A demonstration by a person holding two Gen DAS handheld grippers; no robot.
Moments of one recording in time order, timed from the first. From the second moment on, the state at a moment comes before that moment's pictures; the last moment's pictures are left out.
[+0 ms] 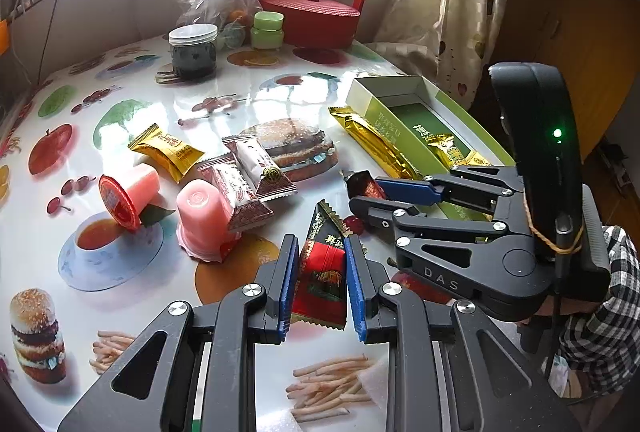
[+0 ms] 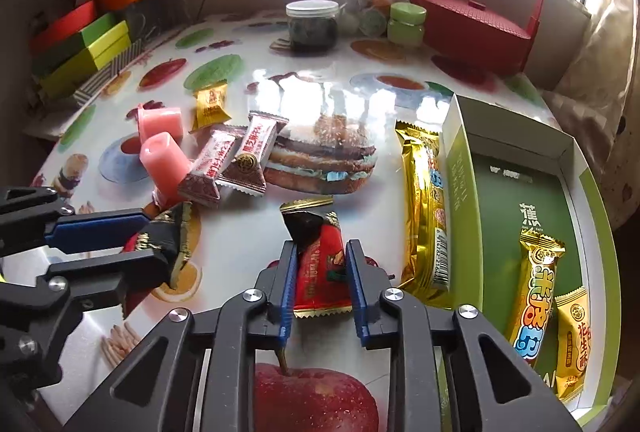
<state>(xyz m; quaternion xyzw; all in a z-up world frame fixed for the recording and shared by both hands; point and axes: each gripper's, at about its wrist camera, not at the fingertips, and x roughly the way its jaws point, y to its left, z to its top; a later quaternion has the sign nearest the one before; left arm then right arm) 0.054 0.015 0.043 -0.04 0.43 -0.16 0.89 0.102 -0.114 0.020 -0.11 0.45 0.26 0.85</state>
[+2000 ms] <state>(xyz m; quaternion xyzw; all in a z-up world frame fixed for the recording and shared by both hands) 0.144 -0.108 0.066 -0.01 0.42 -0.27 0.87 0.071 -0.270 0.055 -0.02 0.42 0.06 0.90</state>
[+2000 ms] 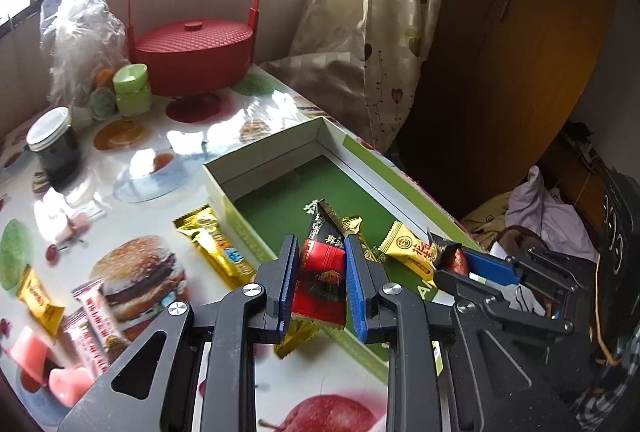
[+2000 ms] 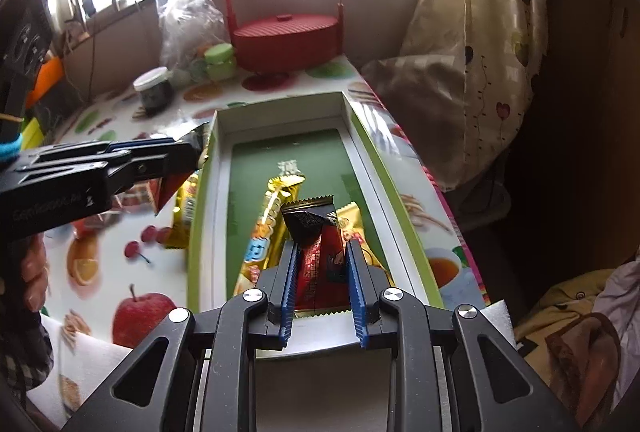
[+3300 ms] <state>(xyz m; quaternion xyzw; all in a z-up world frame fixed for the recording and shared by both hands) 0.153 -0.131 0.039 0.00 0.45 -0.27 0.85 0.077 -0.280 0.036 -0.01 0.43 0.04 0.90</state>
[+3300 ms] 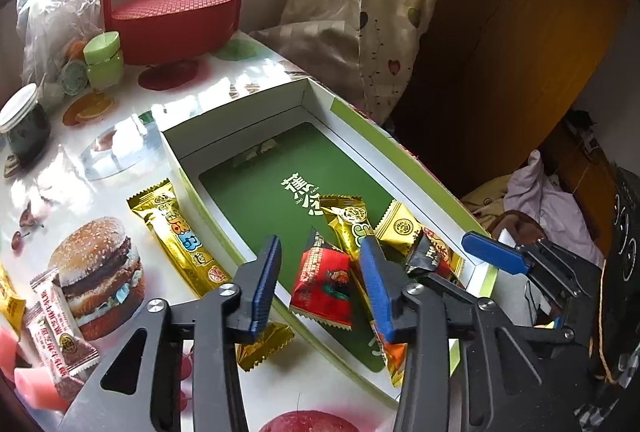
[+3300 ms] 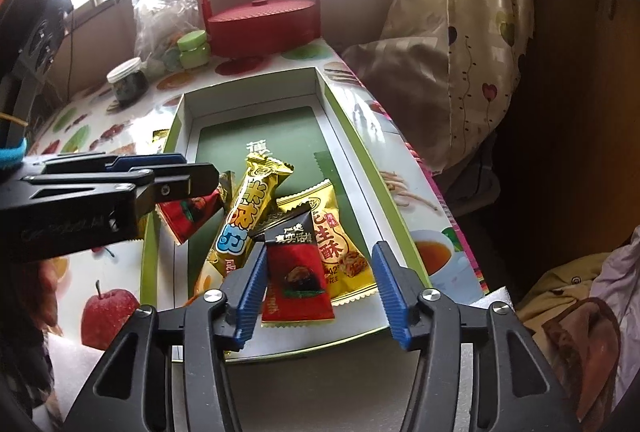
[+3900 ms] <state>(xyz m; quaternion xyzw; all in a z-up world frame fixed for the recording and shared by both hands) 0.123 -0.086 0.069 -0.02 0.42 -0.24 0.88 0.068 -0.259 0.059 0.00 0.41 0.04 0.91</state>
